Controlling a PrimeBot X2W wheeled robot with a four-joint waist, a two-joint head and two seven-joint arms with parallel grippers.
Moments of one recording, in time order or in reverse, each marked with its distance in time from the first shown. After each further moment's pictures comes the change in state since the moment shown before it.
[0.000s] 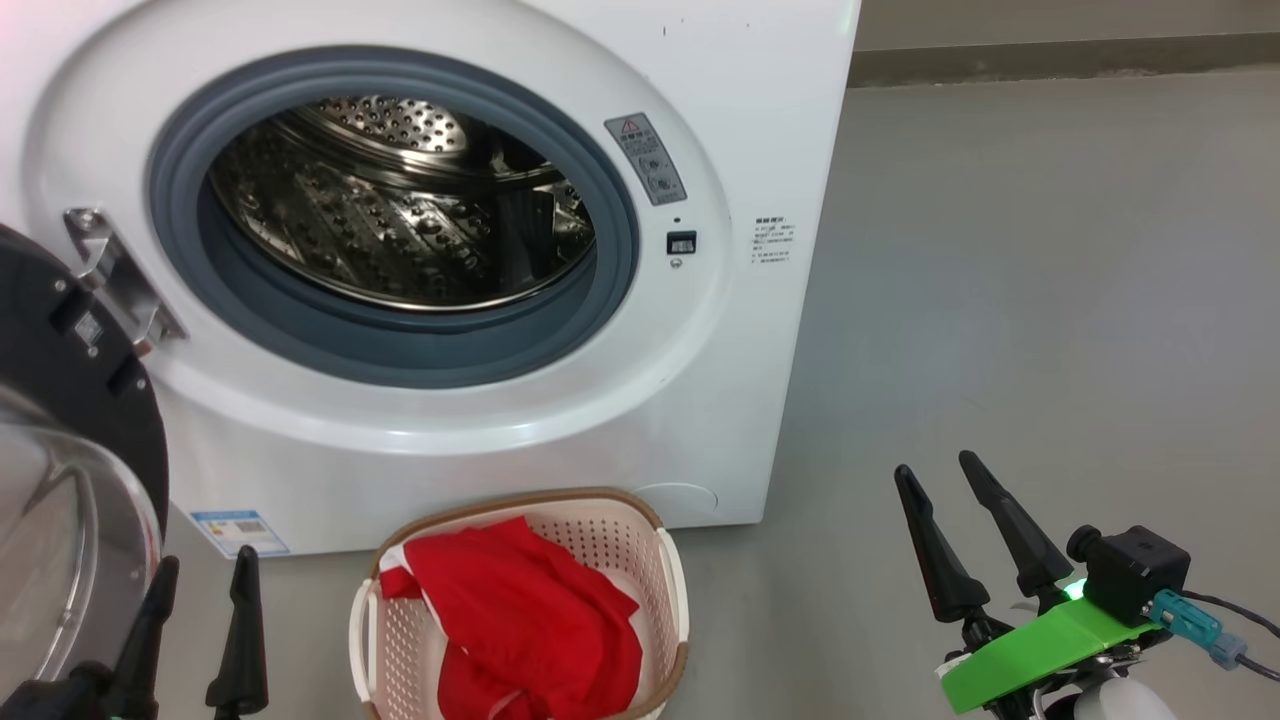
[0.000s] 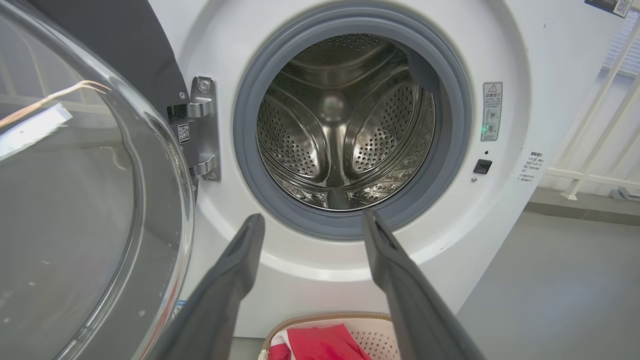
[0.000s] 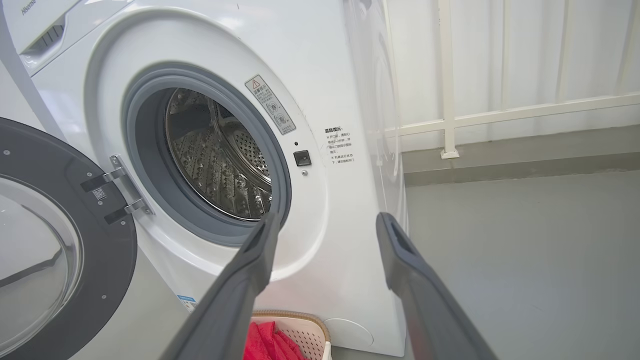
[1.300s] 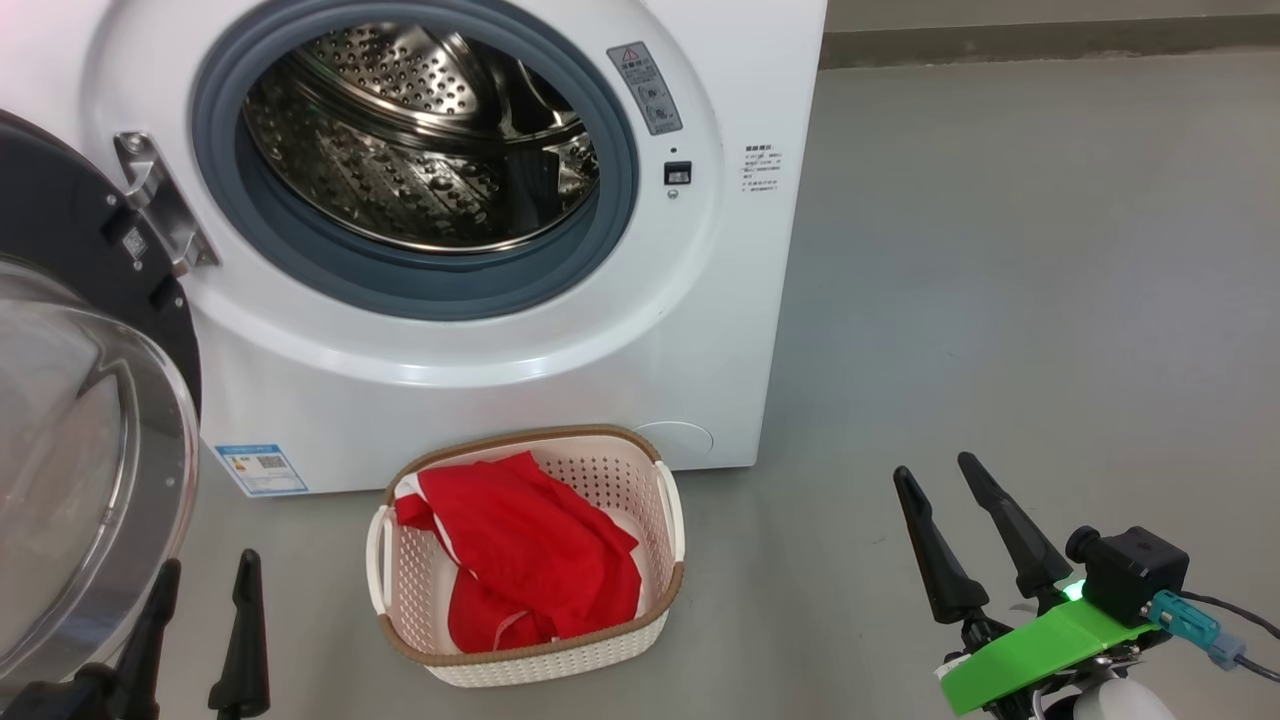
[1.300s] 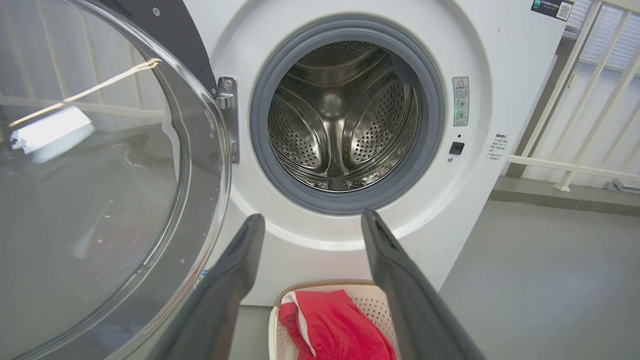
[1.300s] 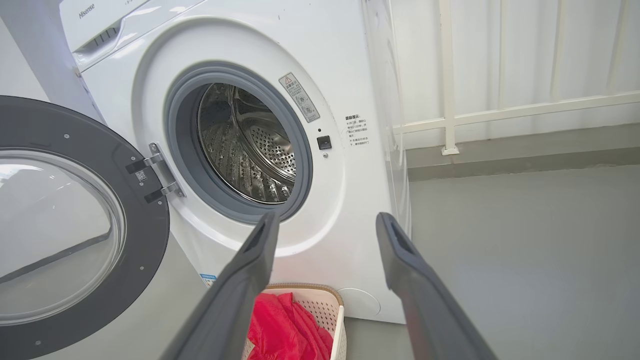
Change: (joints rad) left arm 0.000 -0.007 0.008 0.011 0.026 -0.009 0.000; right arm 0.000 0.000 0.002 0.002 0.000 0.000 0.000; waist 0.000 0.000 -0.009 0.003
